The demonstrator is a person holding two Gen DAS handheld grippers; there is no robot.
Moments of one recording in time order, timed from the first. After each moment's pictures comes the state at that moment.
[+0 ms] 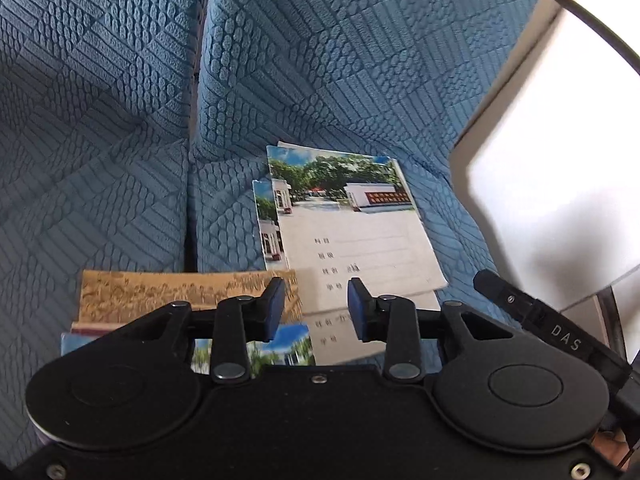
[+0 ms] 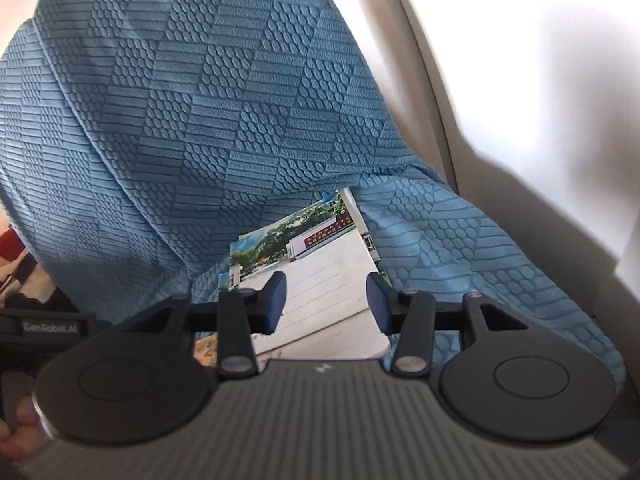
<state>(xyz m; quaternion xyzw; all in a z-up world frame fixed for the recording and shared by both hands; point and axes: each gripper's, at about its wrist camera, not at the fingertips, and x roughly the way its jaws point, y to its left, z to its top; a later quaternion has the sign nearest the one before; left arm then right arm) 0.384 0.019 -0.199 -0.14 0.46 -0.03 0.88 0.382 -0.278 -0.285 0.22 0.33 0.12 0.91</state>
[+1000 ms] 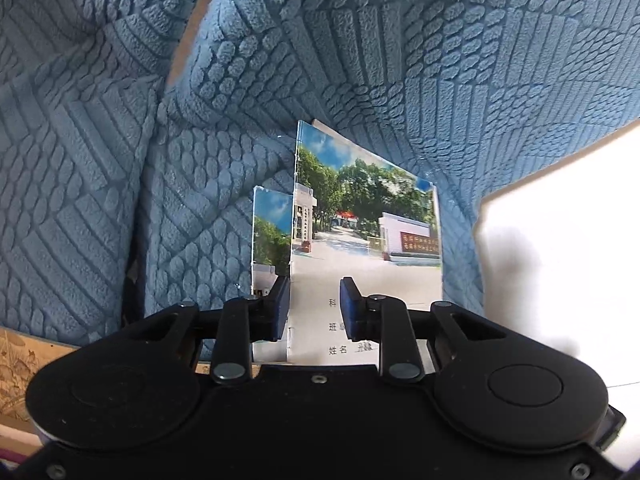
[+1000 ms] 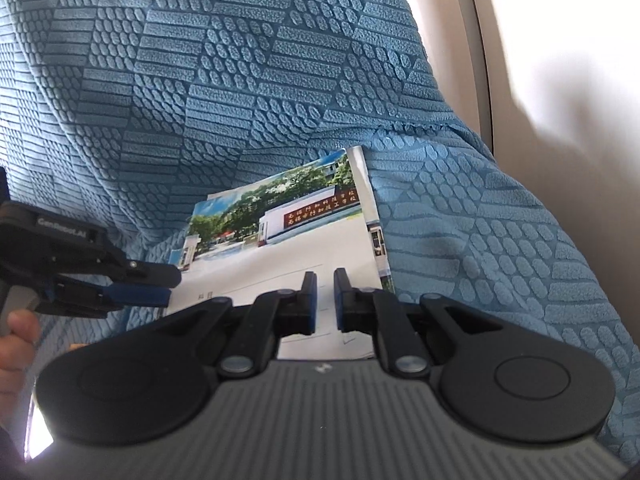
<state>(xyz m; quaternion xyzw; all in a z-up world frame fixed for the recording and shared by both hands) 0.491 0.071 -0.281 -0.32 0.53 -0.07 0.78 0.453 -0.254 -0.328 0.18 0.37 0.16 0.90</state>
